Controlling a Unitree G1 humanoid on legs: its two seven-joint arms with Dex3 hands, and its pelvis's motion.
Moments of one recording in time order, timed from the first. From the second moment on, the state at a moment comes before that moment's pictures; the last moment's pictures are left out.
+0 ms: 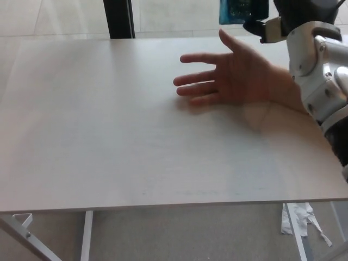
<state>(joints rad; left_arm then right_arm) 0.05 0.79 0.44 1.27 -0.22 -0.10 -0.26 -1.00 -0.33 0.32 0.74 -0.68 0.12 -0.28</state>
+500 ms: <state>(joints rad) 0.04 0.79 0.43 1.27 -0.21 -0.10 -0.26 -1.02 -0.32 0.45 0.93 -0.71 0.05 -0.34</state>
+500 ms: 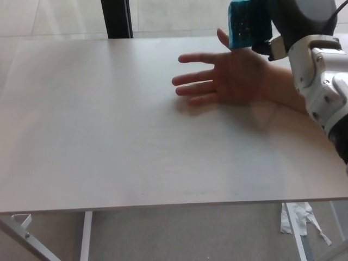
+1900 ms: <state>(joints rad) 0.02 0.76 0.43 1.27 -0.21 -0.10 -0.26 -1.06 -0.17 0.67 1.22 -0.80 0.15 -0.42</state>
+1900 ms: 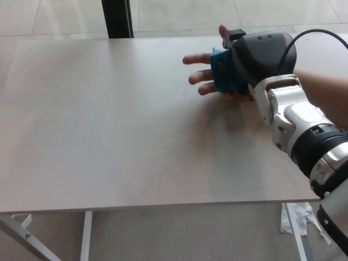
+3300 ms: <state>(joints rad) 0.02 0.76 0.42 1.27 -0.21 -0.10 -0.26 -0.76 -0.45 0.28 0.41 -0.72 0.20 0.03</state>
